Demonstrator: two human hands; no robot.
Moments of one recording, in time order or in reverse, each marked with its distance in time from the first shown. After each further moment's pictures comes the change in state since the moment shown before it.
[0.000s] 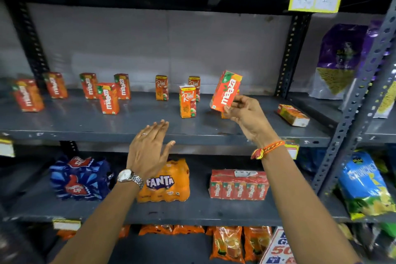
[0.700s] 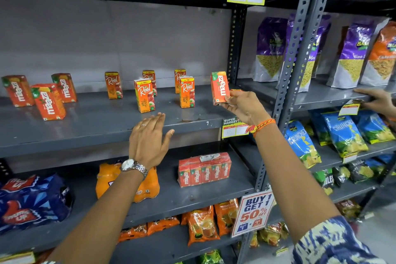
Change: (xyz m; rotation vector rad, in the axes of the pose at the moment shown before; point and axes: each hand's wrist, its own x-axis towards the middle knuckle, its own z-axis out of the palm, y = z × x) left_hand 0.028 0.082 0.022 -0.092 0.035 0.149; right_hand -0.031 -0.013 -0.099 0.114 0.272 0.172
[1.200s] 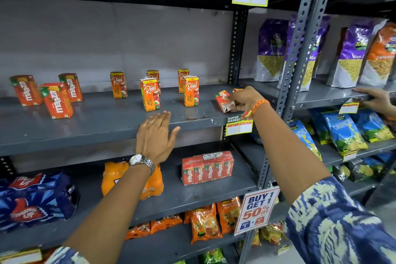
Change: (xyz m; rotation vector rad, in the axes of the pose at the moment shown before) left_hand -0.001 0.001 -0.006 -0.018 -0.020 0.000; right_hand 0.020 -0.019 0.010 -0.446 0.197 0.186
